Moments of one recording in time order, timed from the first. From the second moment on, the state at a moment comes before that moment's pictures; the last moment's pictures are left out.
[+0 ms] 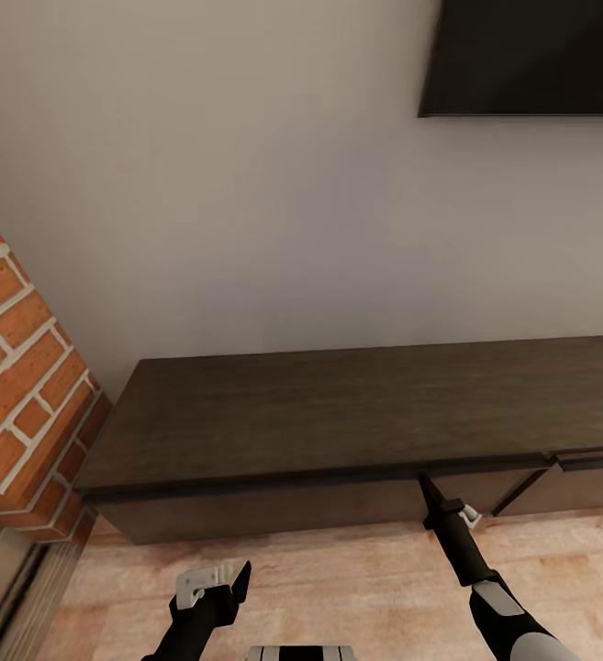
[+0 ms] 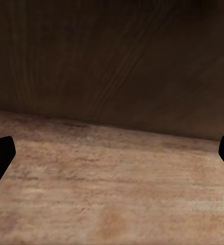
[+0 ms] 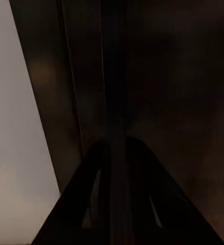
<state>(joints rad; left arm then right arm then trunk) 0.07 0.03 -0.29 -1.41 0.43 0.08 0.13 -0.58 -0.08 -0.48 -0.24 -0.94 0.31 1.14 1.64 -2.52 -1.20</state>
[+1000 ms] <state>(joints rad) 0.07 0.03 -0.29 -1.40 0.43 0.08 0.13 -0.58 -0.08 -0.47 -0.24 -0.95 0.32 1.14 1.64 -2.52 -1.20</state>
